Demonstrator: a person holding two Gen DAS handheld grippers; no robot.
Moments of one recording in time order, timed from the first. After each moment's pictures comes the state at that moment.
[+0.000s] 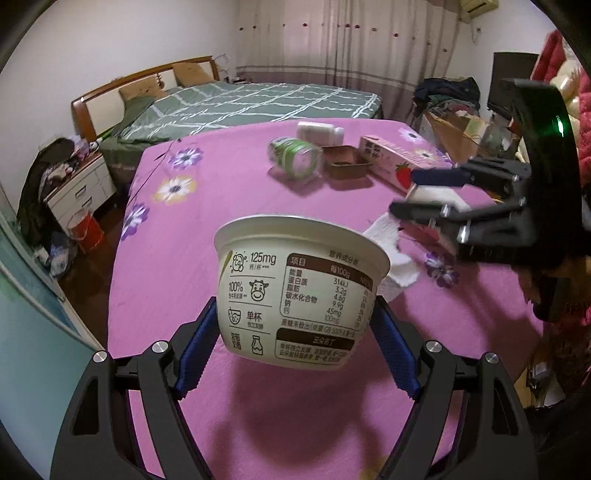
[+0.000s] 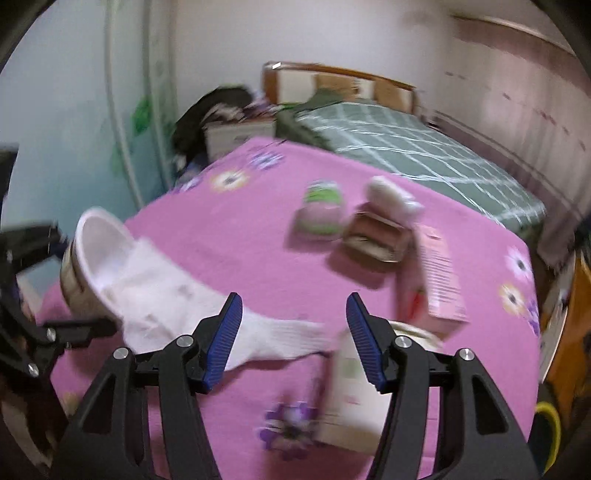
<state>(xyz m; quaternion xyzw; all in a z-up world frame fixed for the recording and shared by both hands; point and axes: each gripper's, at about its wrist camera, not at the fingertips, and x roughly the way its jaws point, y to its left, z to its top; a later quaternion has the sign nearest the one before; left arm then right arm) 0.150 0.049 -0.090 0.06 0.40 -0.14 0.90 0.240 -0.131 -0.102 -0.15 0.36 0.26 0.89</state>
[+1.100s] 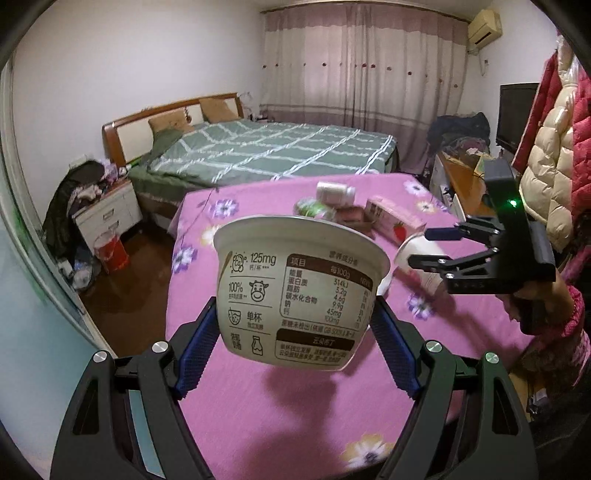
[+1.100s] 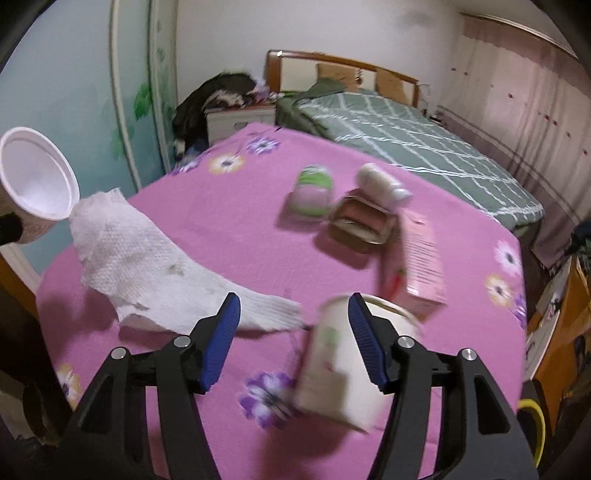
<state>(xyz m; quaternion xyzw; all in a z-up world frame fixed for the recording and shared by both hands) 0.088 0.059 -0.004 0.05 0.32 -0.11 0.94 0.232 -0.192 -0.083 -0.12 0.37 0.23 0.89</state>
